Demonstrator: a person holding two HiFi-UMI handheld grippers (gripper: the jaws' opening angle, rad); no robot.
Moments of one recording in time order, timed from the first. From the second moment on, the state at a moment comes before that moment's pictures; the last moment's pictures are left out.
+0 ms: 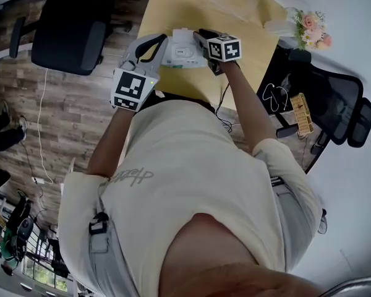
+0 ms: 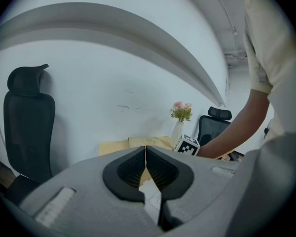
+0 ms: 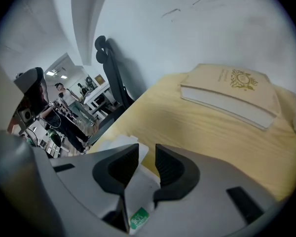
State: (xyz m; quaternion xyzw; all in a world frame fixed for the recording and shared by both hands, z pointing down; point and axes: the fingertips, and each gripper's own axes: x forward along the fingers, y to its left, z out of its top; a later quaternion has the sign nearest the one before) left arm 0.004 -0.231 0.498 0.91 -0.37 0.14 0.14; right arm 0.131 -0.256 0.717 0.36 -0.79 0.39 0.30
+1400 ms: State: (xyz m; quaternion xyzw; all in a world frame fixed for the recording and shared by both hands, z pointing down) left arm -0.014 -0.210 0.463 0.91 -0.38 0.08 0.16; right arm 0.111 -0.237 0.672 0.33 -0.84 0.34 0.26
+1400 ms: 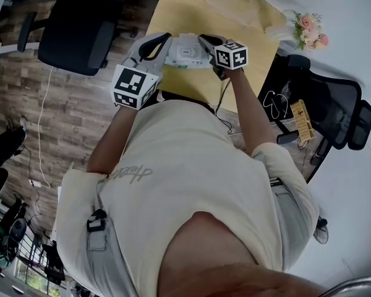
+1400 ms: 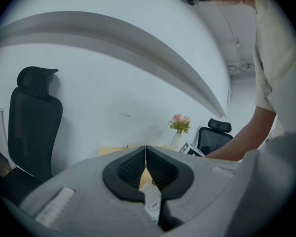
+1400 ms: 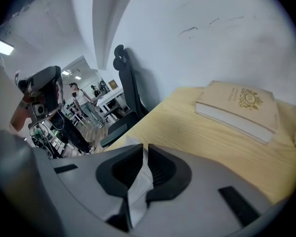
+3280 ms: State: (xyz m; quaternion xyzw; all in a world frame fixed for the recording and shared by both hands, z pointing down) left arm -0.020 -0.179 0.458 0.91 -0.38 0.09 0.15; right arm 0.122 -0.154 0.699 0.36 -0.82 0.33 0.30
